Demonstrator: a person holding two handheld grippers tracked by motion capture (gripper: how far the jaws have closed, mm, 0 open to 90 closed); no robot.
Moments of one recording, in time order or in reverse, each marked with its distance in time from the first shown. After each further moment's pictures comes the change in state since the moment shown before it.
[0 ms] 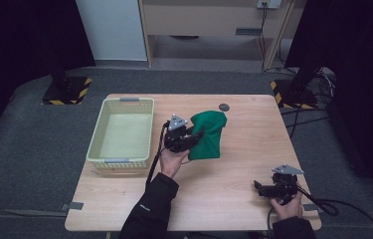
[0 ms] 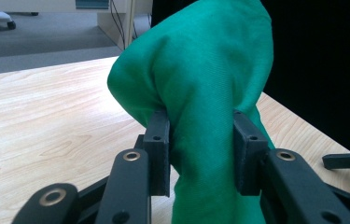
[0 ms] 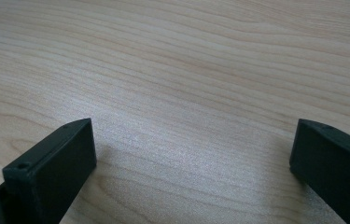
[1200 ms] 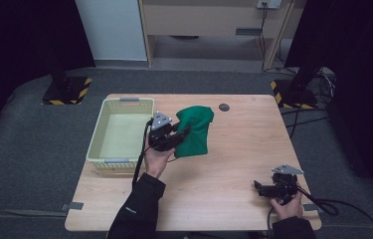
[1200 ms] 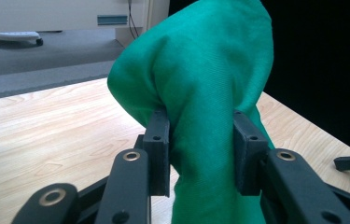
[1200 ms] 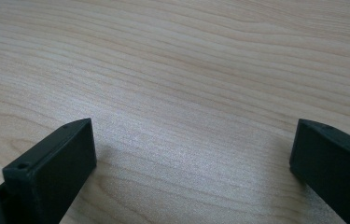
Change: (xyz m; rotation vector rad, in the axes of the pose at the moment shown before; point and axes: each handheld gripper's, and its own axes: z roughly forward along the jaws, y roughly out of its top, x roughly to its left) left arm 0.016 0.011 -0.044 -0.041 0.061 0.028; right arm 0.000 0.000 0.000 0.000 0.000 0.001
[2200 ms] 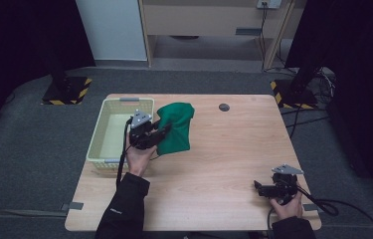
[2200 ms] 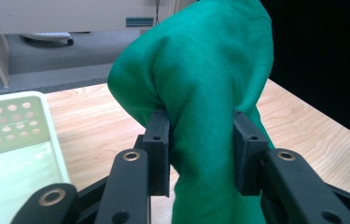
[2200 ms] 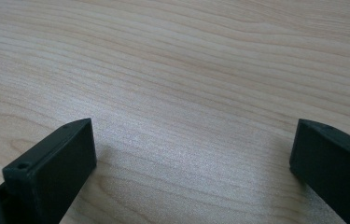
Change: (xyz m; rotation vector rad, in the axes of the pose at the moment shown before) left arm 0.038 0.000 -0.033 -0.009 0.087 -0.019; right arm 0.000 0.000 0.000 0.001 0.000 0.001
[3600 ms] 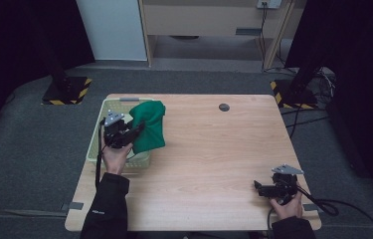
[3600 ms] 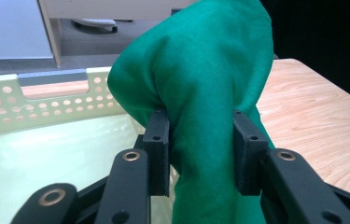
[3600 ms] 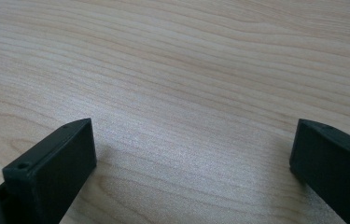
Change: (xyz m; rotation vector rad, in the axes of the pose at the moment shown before) left arm 0.063 -0.011 -0.029 0.028 0.147 -0.064; right arm 0.000 0.000 0.000 0.000 0.000 0.000
